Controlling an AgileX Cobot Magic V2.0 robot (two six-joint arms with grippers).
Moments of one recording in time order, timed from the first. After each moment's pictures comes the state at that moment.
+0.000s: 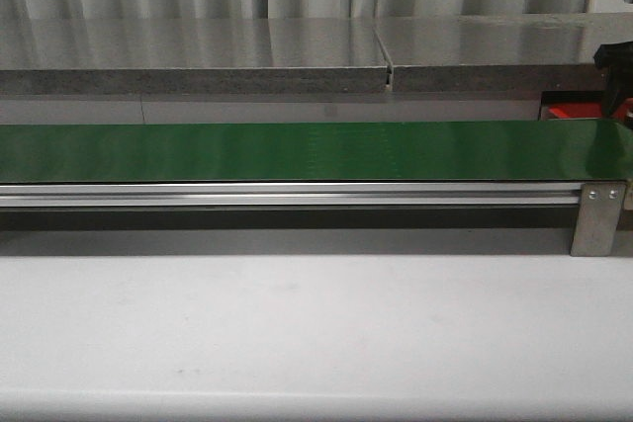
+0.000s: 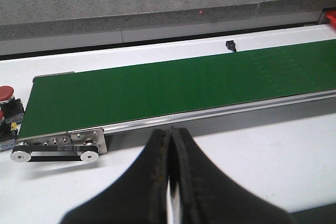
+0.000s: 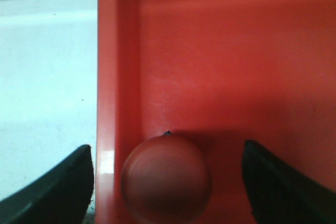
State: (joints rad) left arm -0.13 0.31 -0.68 -0.15 0.81 0.07; right arm -0.27 2.21 -1.86 0.26 0.67 -0.22
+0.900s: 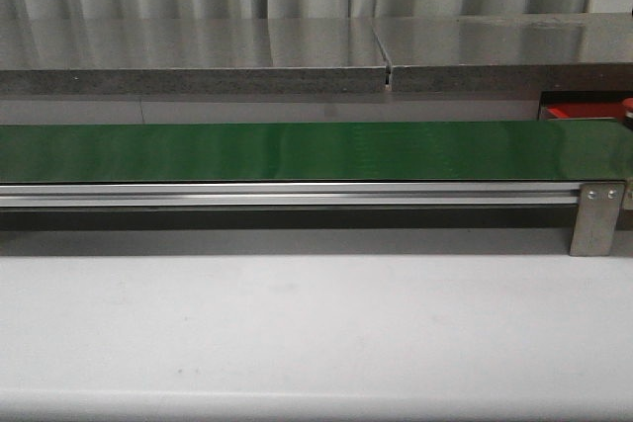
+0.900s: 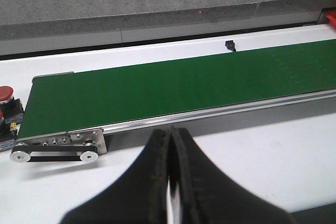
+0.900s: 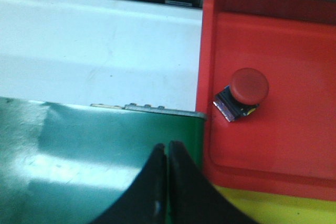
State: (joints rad) left arm -0.13 0.31 -0.68 -0.15 0.81 0.07; right arm -0.11 1.62 -1.34 0.18 0.57 -0.22
